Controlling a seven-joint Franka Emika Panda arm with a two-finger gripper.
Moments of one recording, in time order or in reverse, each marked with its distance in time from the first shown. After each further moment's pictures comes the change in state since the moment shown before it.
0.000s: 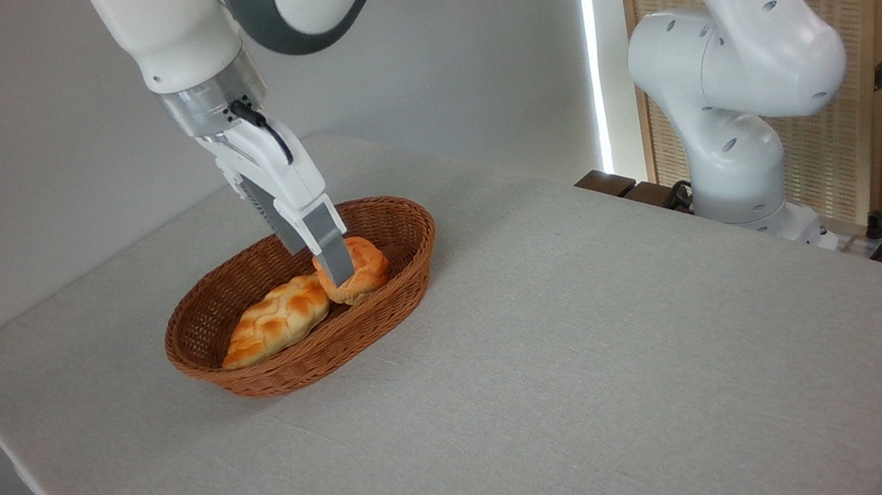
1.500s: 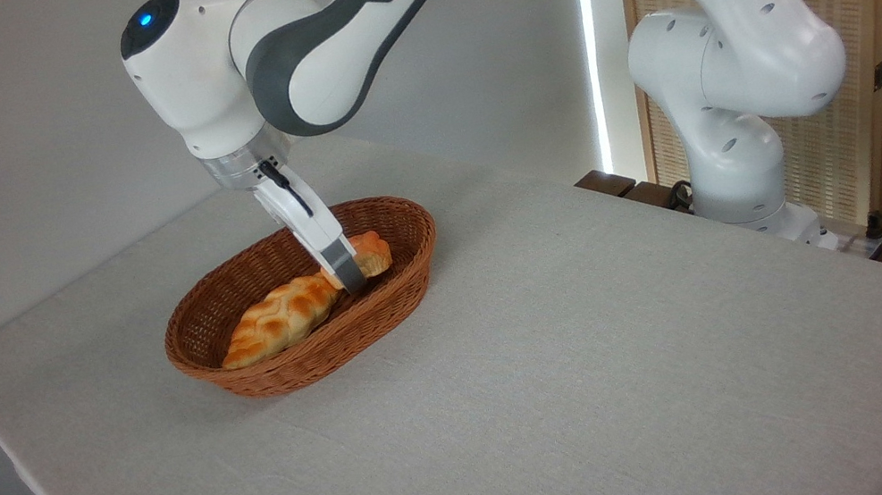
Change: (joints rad) arm -0.004 0.048 -0.114 -0.151 -0.082 0.139 -0.002
